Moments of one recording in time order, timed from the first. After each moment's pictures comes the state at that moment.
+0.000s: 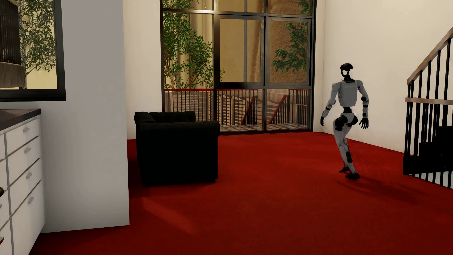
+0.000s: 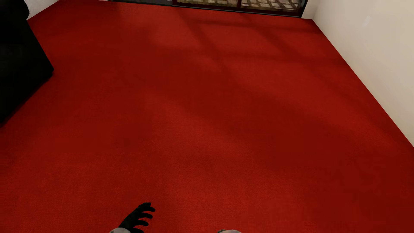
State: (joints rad) body 0.10 -0.44 -0.21 -0.14 0.05 -0.04 0.00 0.00 0.06 0.39 0.74 0.01 0.26 -0.30 0.16 0.33 -0.35 0.00 0.00 -0.30 0.59 0.79 1.07 0.00 0.00 0.00 0.00 0.00 0.00
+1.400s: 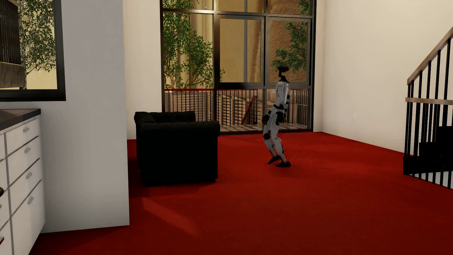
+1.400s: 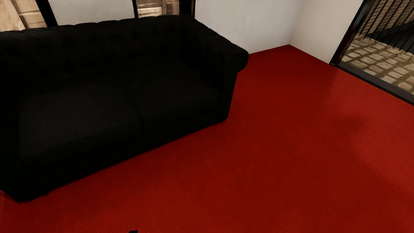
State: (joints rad) body 0.04 -0.37 -0.20 -0.14 -0.01 -0.07 0.00 0.00 0.04 0.44 0.87 0.14 0.27 -0.22 0.13 0.34 -0.35 0.00 0.00 -0.25 0.61 0.85 1.09 0.00 0.00 0.00 0.00 0.00 0.00
